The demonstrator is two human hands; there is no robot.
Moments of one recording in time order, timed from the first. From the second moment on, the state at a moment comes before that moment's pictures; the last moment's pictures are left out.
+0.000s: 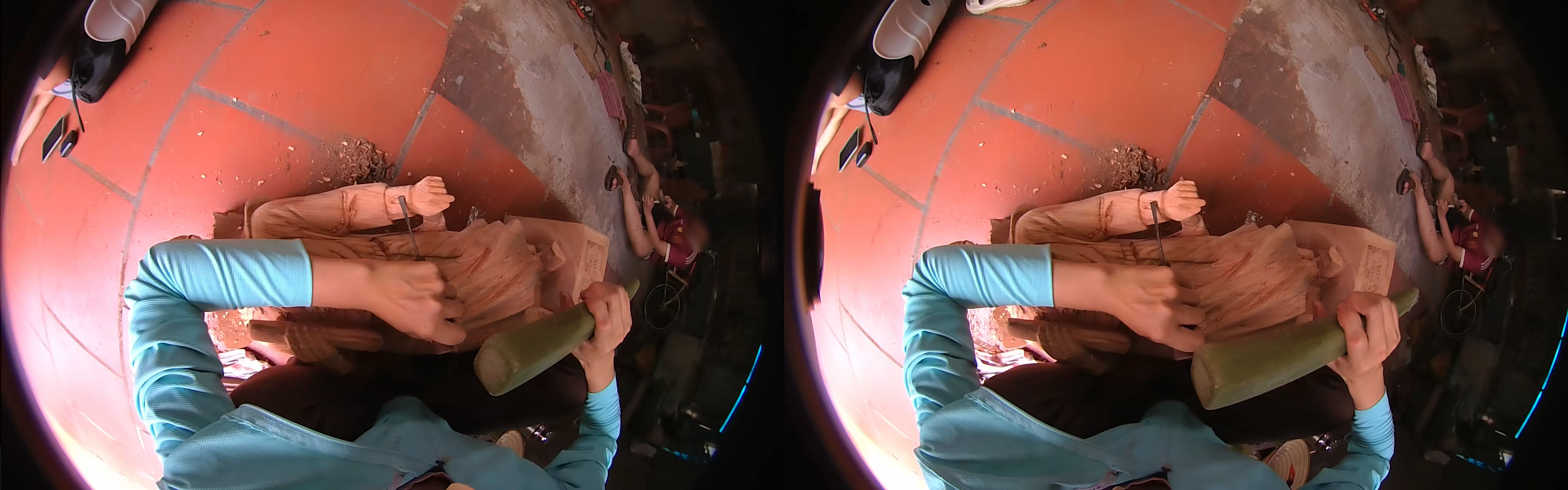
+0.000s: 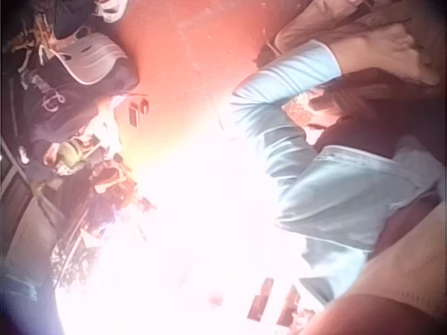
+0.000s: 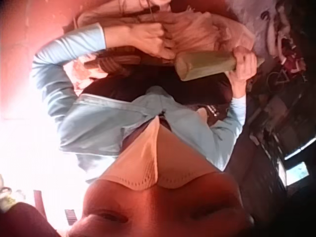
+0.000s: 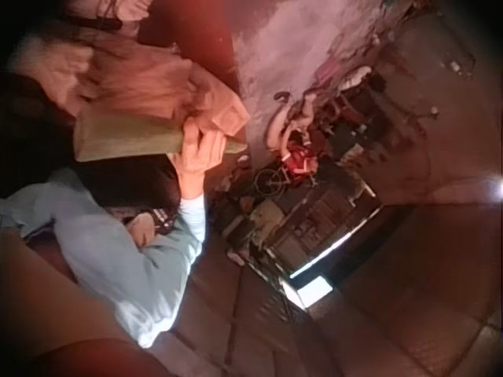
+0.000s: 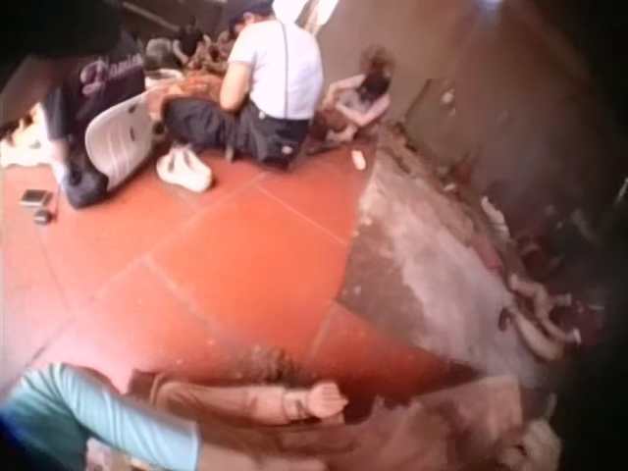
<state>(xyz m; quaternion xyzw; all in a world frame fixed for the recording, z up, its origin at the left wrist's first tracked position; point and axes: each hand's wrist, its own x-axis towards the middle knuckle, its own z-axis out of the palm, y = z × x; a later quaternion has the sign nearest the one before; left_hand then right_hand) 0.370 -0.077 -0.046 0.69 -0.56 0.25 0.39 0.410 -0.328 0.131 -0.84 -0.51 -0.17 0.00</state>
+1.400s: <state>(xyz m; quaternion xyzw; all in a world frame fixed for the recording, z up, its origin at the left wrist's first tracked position) 0.378 -0.070 -0.043 0.55 -0.47 0.32 0.61 0.404 -0.289 0.123 -0.84 -0.52 -0.12 -0.08</state>
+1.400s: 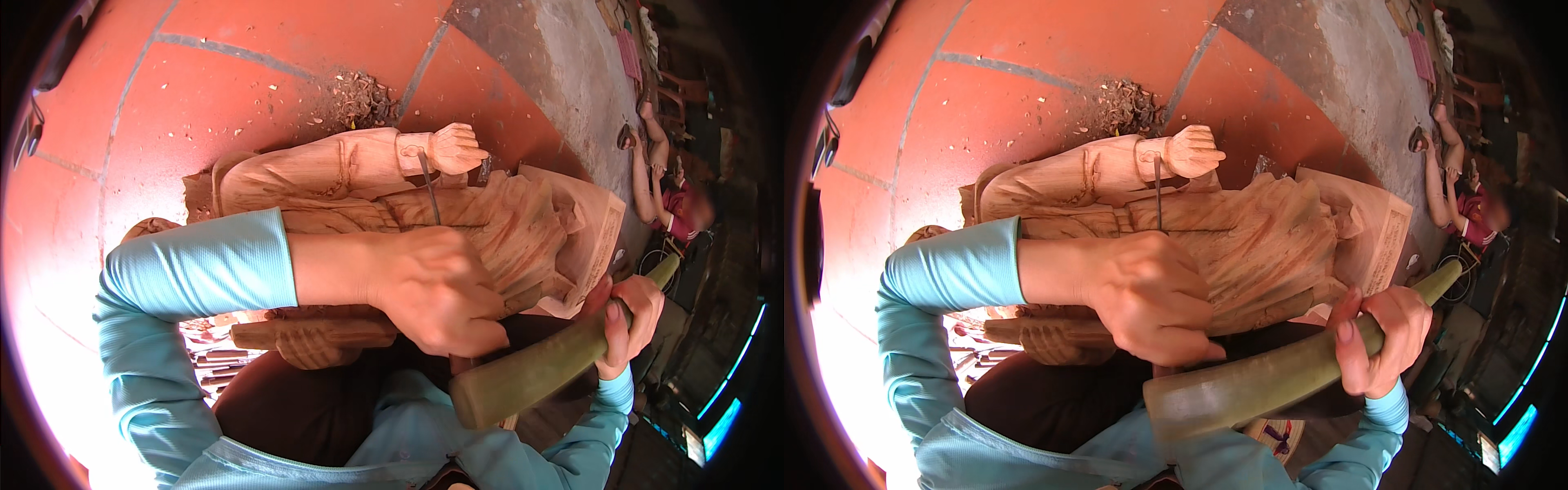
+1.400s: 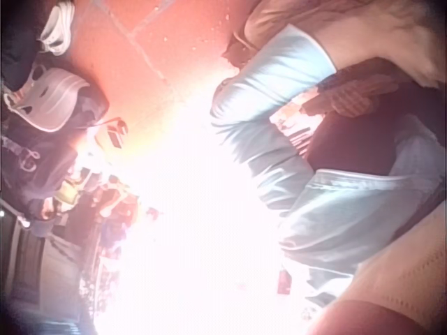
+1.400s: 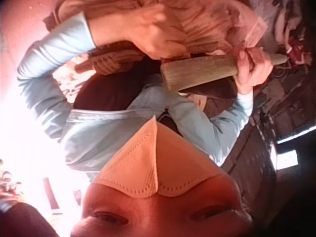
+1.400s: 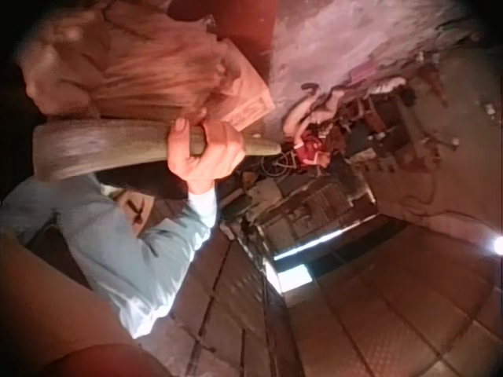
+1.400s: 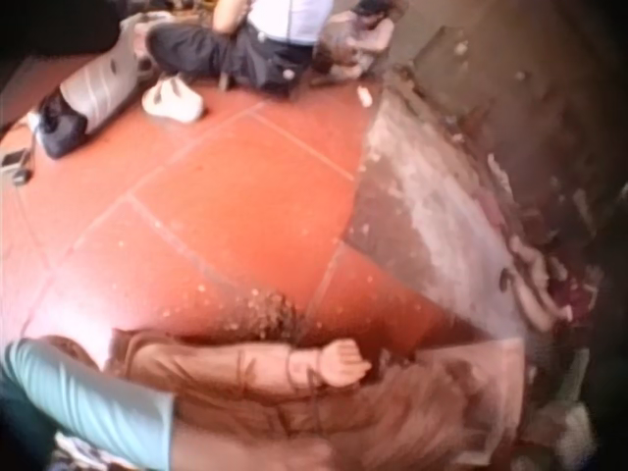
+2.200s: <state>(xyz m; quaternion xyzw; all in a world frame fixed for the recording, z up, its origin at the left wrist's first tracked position) 0.382 -0.069 -0.044 0.55 -0.47 0.32 0.62 0.413 -0.293 0.114 -0.81 -0.55 -0.21 -0.08</state>
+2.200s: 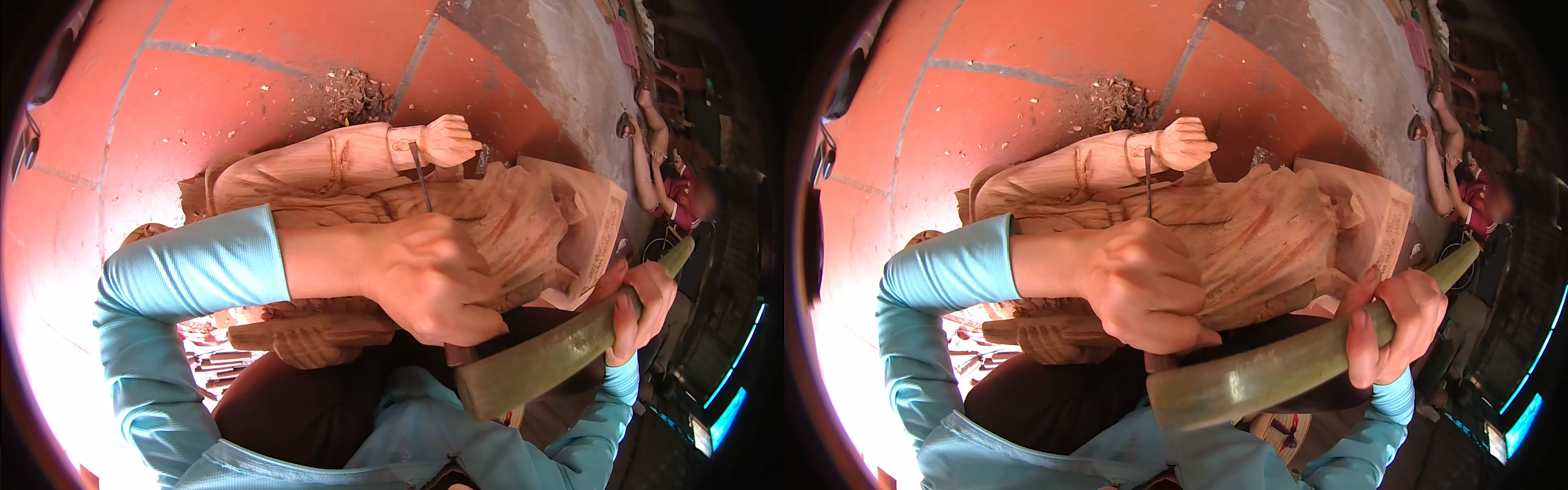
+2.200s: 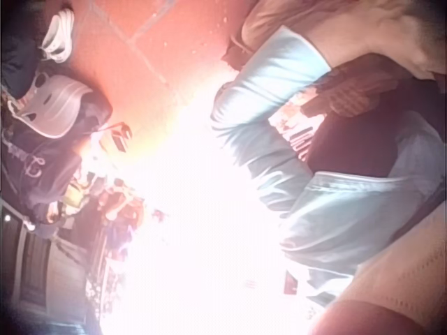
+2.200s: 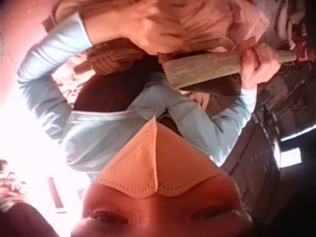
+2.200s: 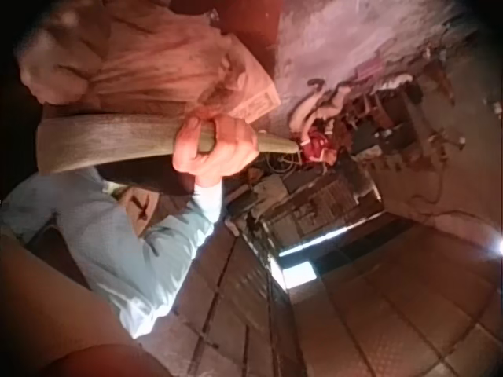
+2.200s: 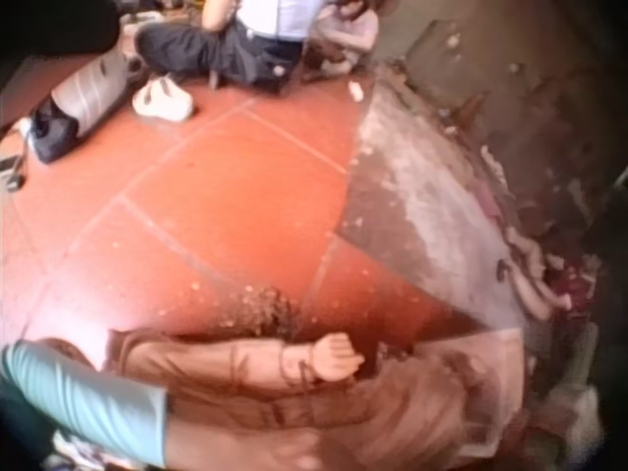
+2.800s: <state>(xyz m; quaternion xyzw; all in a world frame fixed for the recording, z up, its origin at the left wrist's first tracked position) 0.372 -0.082 -0.035 0.60 -0.43 0.34 0.59 0.417 -0.310 0.111 -0.81 -0.55 -0.20 0.00</state>
